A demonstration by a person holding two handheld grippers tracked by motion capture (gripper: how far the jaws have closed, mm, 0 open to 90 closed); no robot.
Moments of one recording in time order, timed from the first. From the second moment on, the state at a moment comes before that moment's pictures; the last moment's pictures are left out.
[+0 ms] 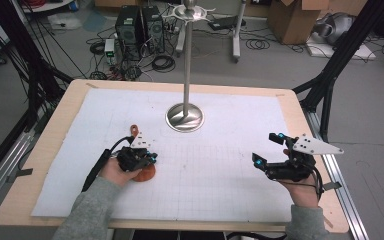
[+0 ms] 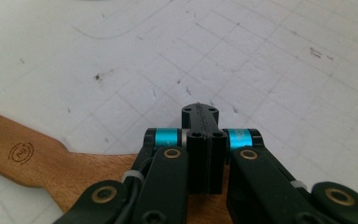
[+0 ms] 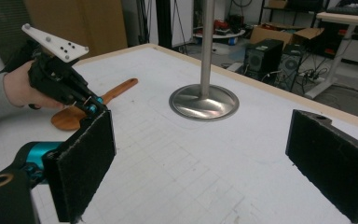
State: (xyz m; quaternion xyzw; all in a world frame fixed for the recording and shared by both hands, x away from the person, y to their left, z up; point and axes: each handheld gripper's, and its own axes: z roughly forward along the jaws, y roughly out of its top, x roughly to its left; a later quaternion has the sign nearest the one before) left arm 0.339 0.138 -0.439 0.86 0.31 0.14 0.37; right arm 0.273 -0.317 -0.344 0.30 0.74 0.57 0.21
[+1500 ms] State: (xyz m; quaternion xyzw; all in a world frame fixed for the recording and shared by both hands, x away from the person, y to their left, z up) left arm 0.330 0.247 -0.435 0.80 0.41 0.19 0.40; right arm 0.288 -0.296 -0.339 0.28 0.74 0.58 0.20
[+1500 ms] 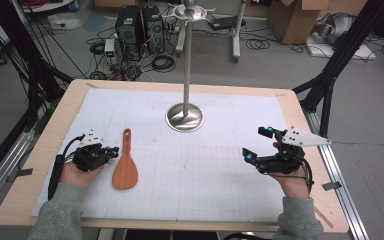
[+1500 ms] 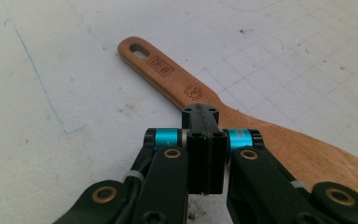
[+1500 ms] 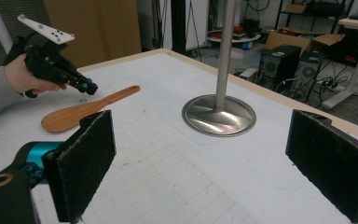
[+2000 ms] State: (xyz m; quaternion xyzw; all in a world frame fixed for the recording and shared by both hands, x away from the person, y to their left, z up) left arm 0.340 0.238 -0.445 0.81 0.41 0.18 0.39; right arm 0.284 -0.301 -0.341 0.28 0.74 0.57 0.20
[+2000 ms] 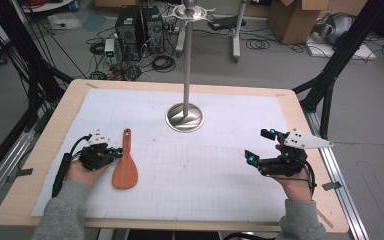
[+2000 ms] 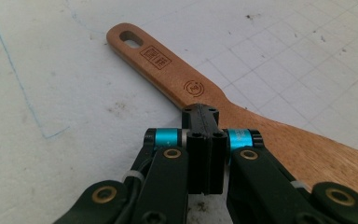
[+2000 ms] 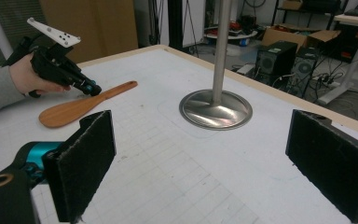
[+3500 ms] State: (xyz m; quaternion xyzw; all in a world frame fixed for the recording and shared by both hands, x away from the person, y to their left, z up) left arm 0.341 0.169 -0.438 0.85 0.32 0.14 0.38; right arm 0.275 -0.309 -0.347 0.29 0.76 0.55 0.19
